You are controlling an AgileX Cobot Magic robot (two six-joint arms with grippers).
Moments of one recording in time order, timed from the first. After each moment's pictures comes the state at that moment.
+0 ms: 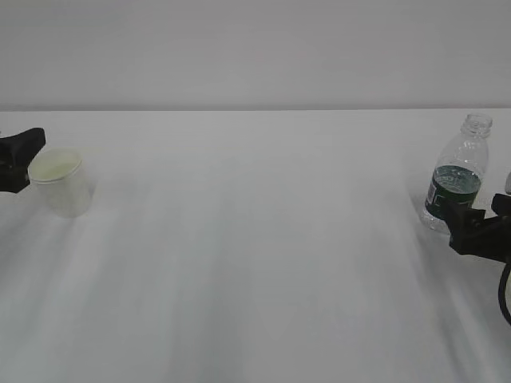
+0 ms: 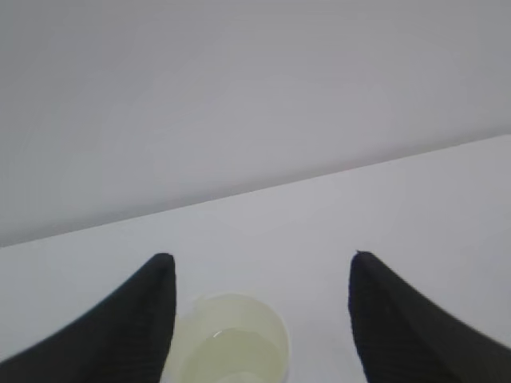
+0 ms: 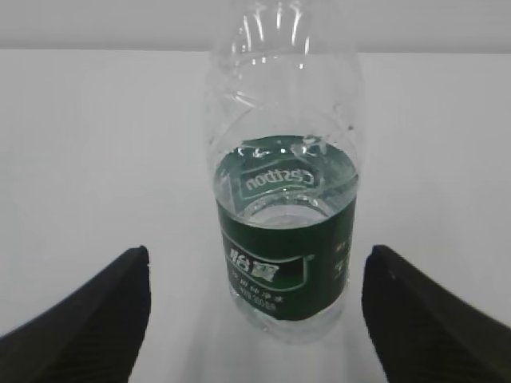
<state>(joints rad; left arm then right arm) 0.05 1.60 -0.46 0.35 -0.98 -0.12 -0.07 1.88 -0.33 -0.18 -1.15 0.02</state>
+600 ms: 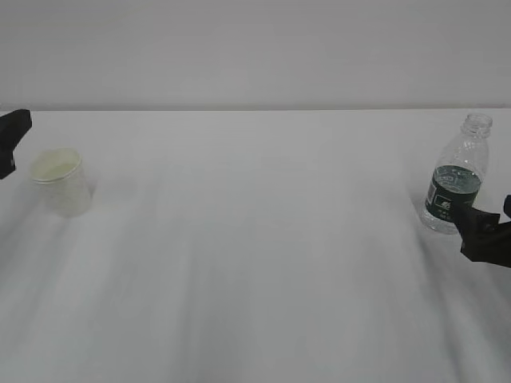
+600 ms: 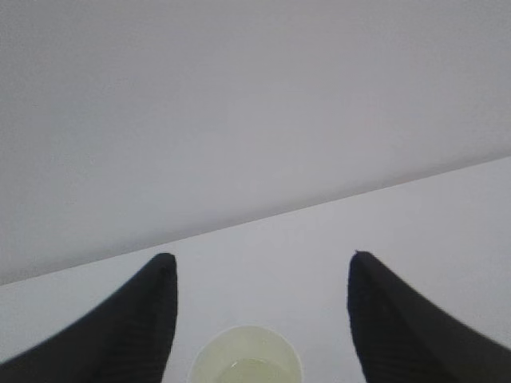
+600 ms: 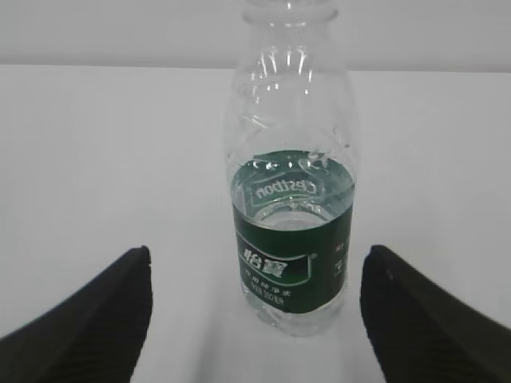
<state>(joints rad) 0.05 1.49 -0.45 0.36 -0.92 -0.12 -0.07 1.78 -0.25 -0.19 -1.15 0.02</state>
